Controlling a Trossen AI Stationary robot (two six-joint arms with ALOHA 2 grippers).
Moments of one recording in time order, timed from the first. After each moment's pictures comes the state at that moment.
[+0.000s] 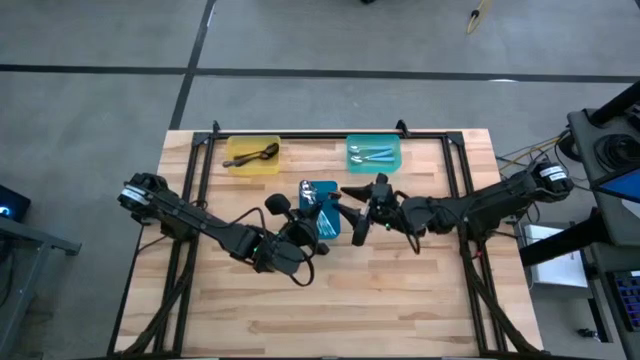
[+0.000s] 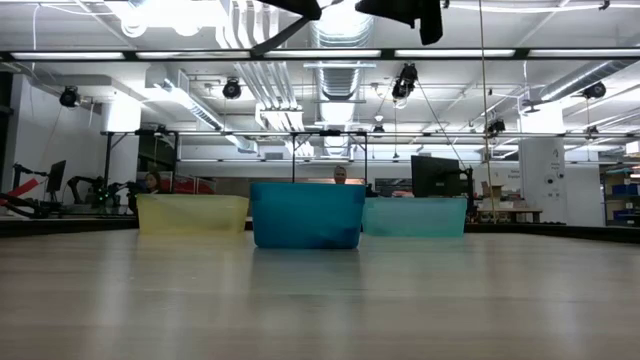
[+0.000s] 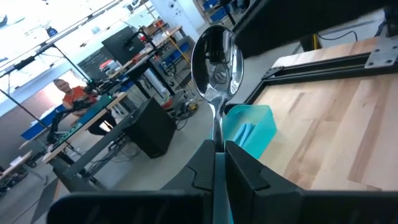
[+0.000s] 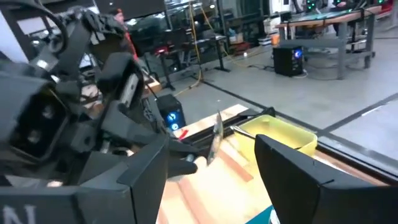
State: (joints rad) left arm -0.40 1.66 1.22 0.03 -1.28 0.12; right arm 0.25 1.36 0.89 0.46 0.61 0.26
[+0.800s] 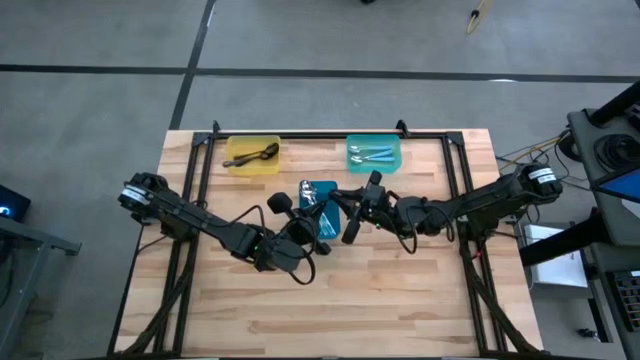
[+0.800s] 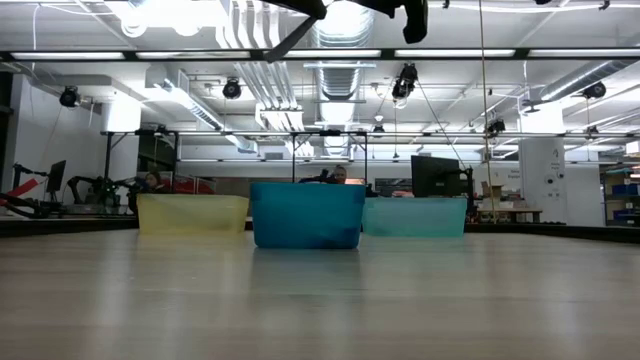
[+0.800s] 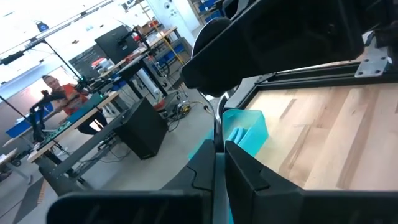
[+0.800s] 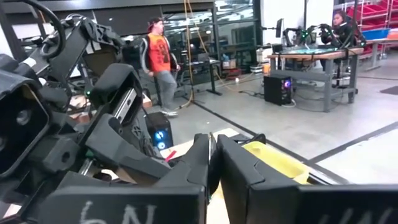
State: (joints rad) left arm -0.38 1.67 1.22 0.07 -1.24 0.12; right arm 0.22 1.46 0.89 0.69 0.62 0.09
